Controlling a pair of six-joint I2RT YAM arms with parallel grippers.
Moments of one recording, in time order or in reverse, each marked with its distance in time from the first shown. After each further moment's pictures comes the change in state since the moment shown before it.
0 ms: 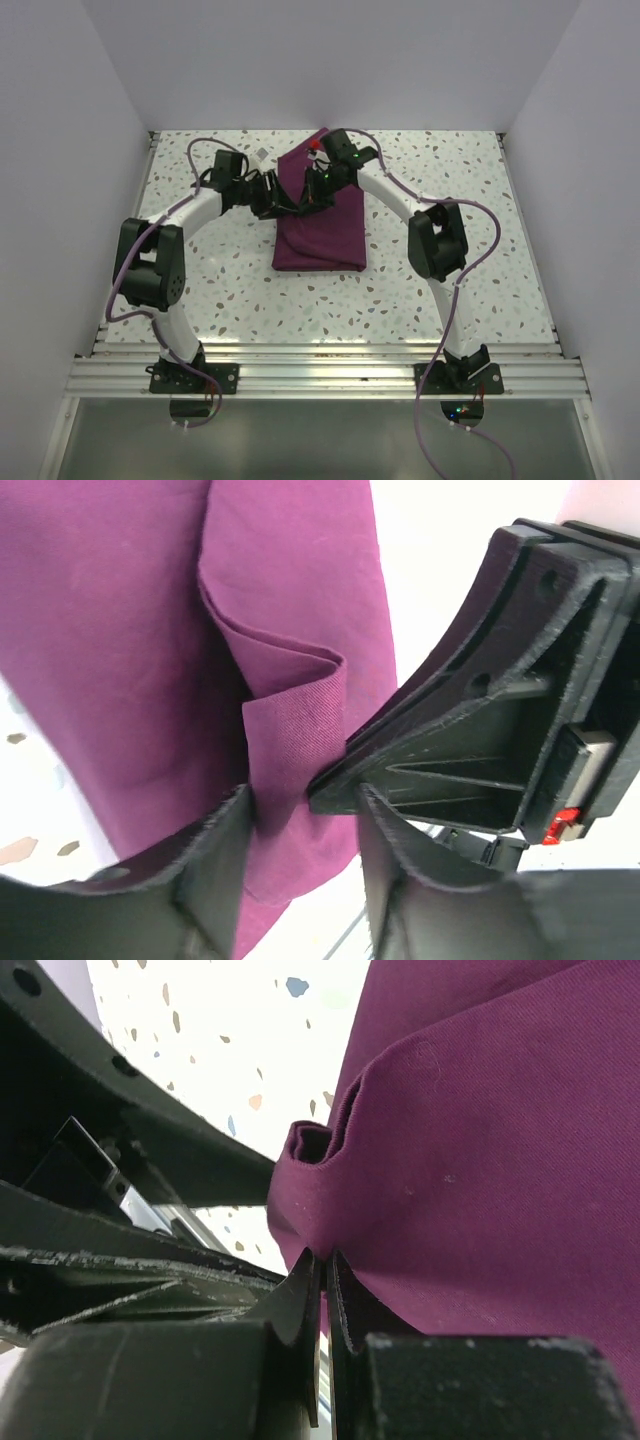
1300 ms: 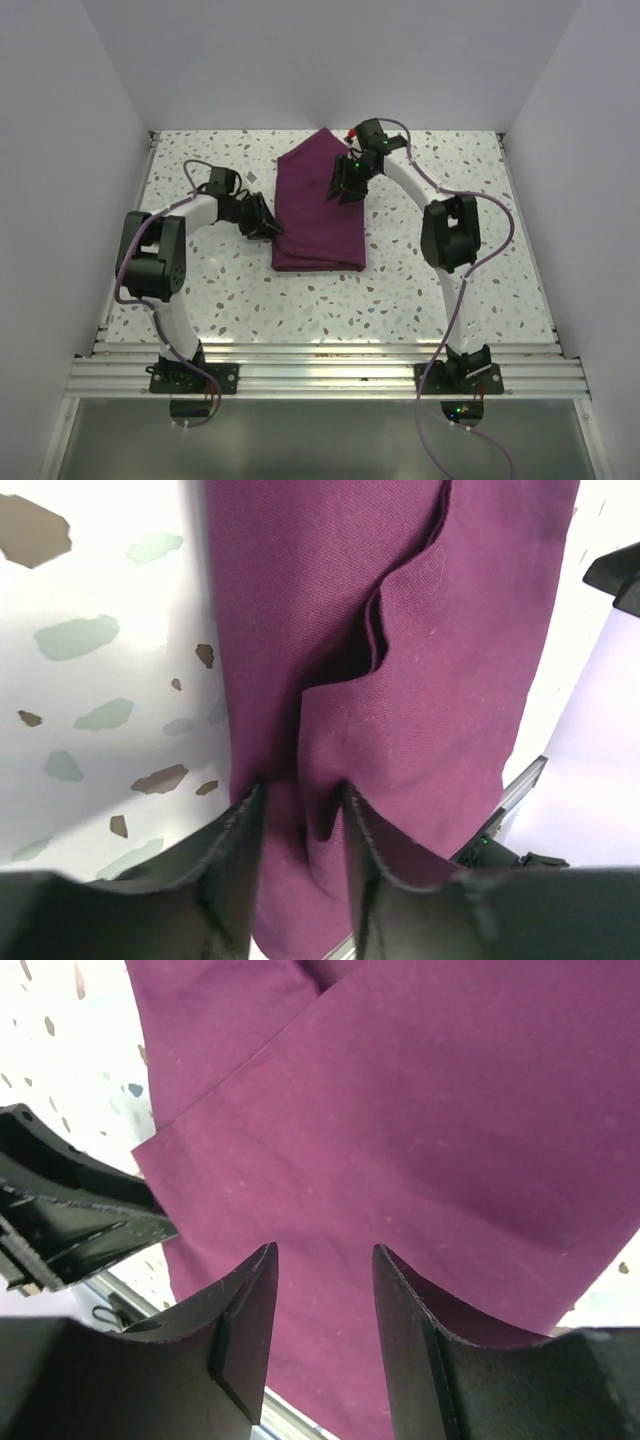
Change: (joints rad) left arm 0.070 0.075 -0.093 -0.068 -0.055 0.029; right arm -0.165 0.027 0.036 -0.090 0.161 -0.089
